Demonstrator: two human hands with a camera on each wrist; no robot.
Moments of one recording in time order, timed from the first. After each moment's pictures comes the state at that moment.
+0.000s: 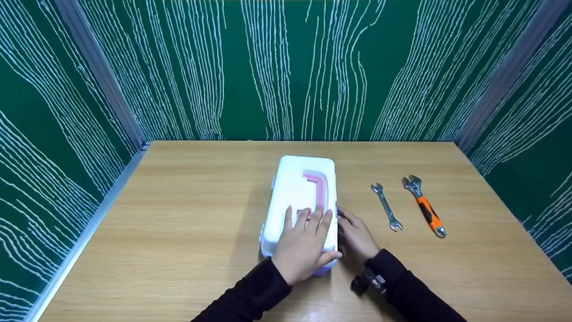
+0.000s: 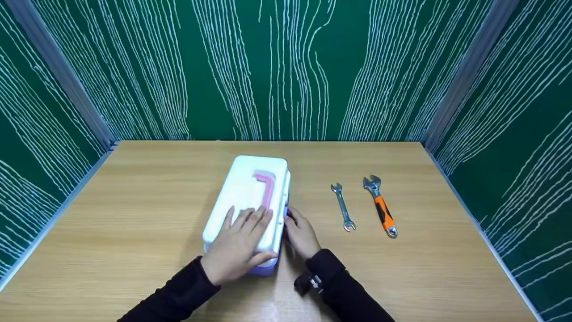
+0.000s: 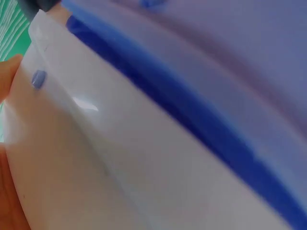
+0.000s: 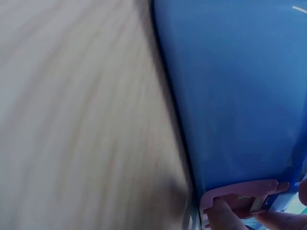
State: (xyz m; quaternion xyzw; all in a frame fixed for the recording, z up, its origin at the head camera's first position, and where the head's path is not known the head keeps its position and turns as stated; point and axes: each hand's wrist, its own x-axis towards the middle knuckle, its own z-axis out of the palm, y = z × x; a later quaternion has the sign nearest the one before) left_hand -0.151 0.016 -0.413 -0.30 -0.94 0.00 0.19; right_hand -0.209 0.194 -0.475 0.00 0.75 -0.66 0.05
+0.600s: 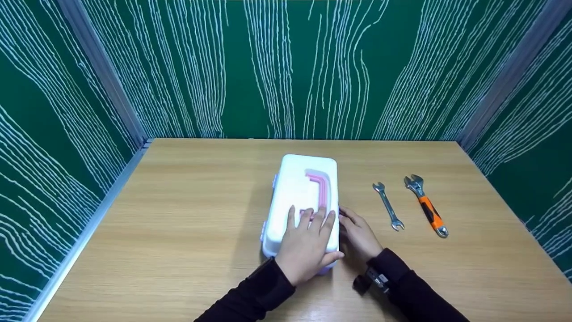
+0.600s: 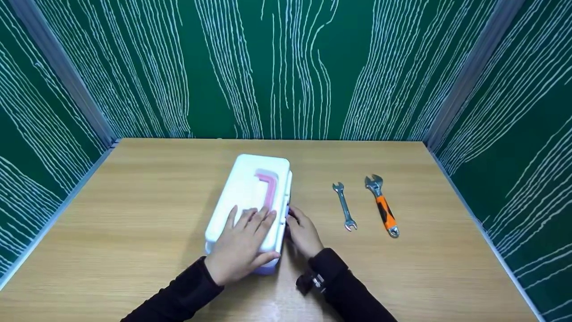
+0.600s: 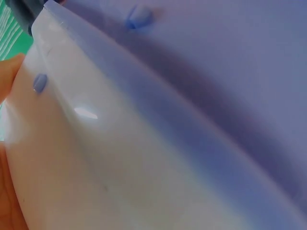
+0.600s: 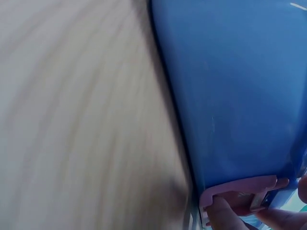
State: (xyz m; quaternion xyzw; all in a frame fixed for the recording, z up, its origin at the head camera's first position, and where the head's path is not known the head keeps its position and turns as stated) left_hand -0.152 0.021 -0.420 -0.29 -0.93 0.03 0.21; right_hand -0.211 0.196 -0.475 -0.01 0.74 -0.67 0.06
